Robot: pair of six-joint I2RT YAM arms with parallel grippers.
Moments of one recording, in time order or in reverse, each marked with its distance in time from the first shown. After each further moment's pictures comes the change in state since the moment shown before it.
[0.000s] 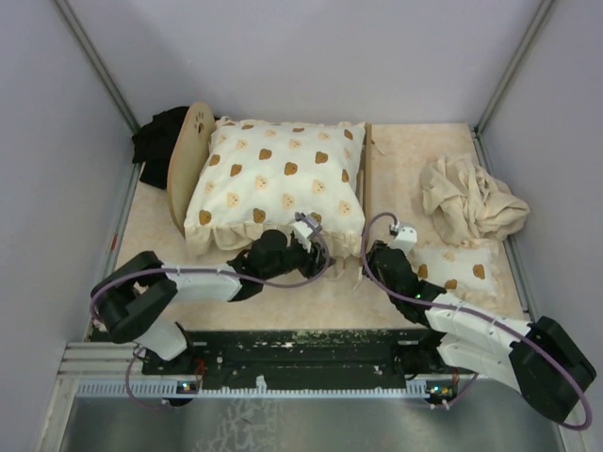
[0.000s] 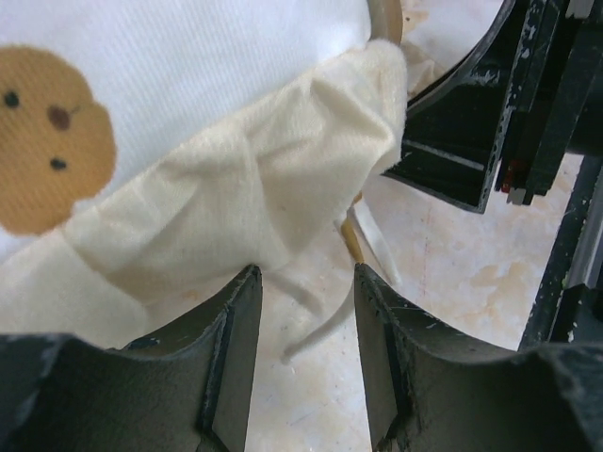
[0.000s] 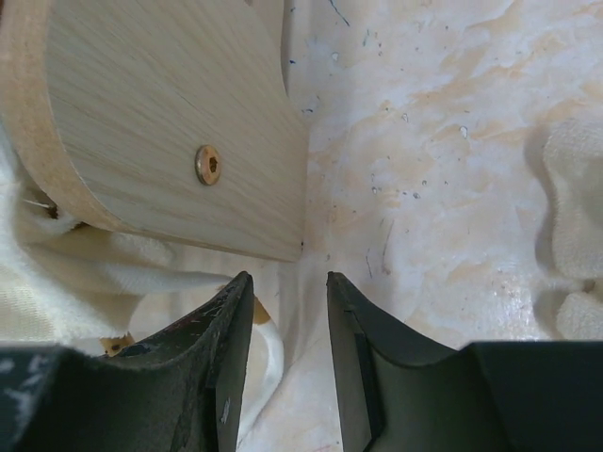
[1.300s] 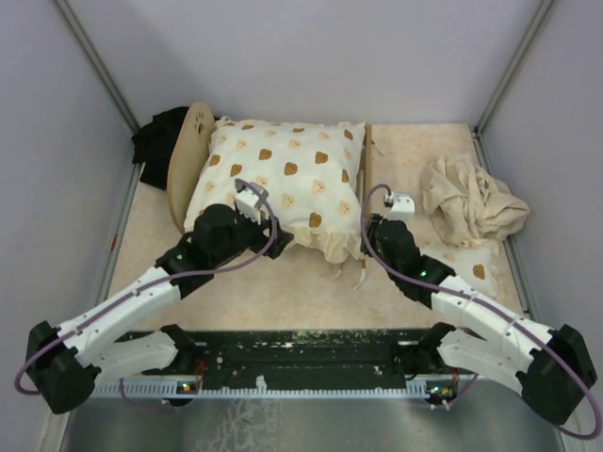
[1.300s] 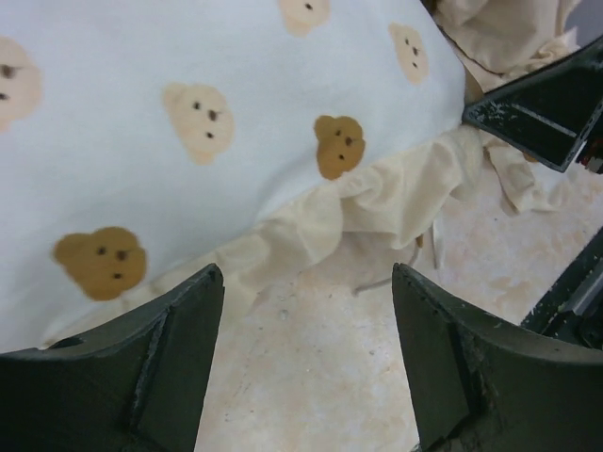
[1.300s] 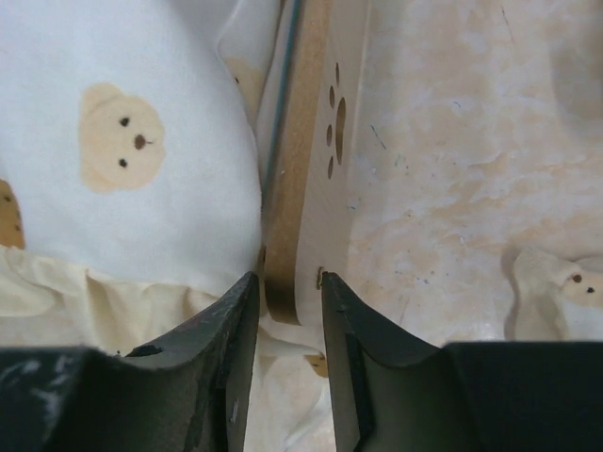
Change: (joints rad) left arm 0.172 -0.505 0.135 -0.680 -0.068 -0.034; right arm -0.005 -0.033 0.326 -0.268 -0.009 -0.129
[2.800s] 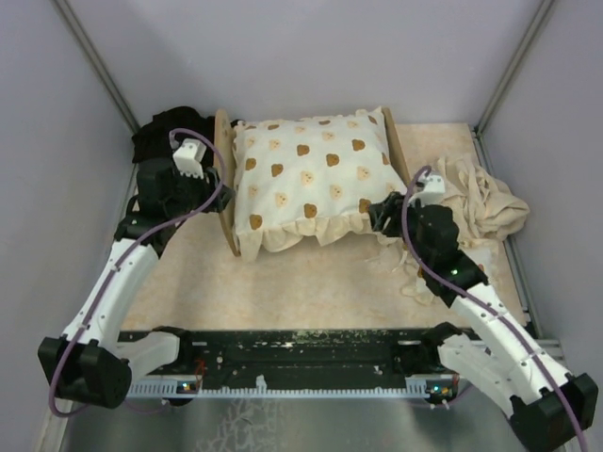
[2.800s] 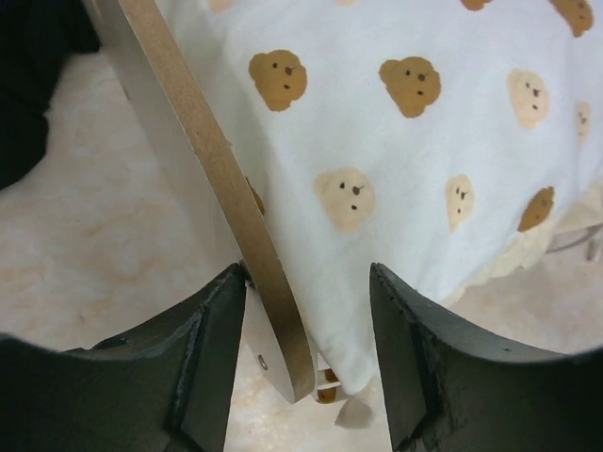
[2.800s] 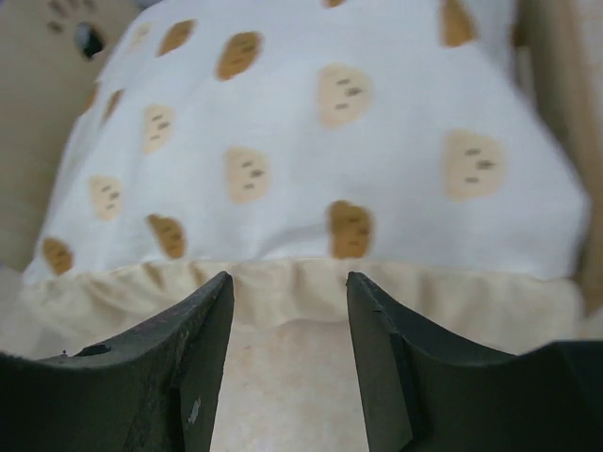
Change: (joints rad) left arm 0.576 0.065 0.277 -0.293 0.220 0.136; right arm -0.313 -0.144 0.103 -0.008 -0.377 -0.079
